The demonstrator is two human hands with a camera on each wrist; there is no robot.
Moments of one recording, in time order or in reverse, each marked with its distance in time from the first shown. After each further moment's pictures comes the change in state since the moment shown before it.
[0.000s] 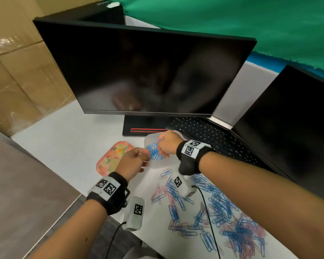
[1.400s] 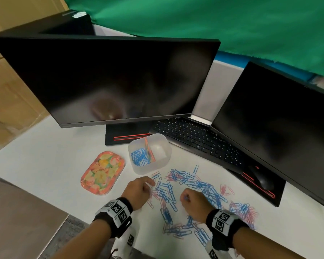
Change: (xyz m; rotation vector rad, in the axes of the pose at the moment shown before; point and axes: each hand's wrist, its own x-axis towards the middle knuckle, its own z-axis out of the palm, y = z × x) left_hand 0.010 -0.076 0.037 0.617 -0.309 0.168; right_hand -0.125 0.170 0.066 0.043 0.105 0.072
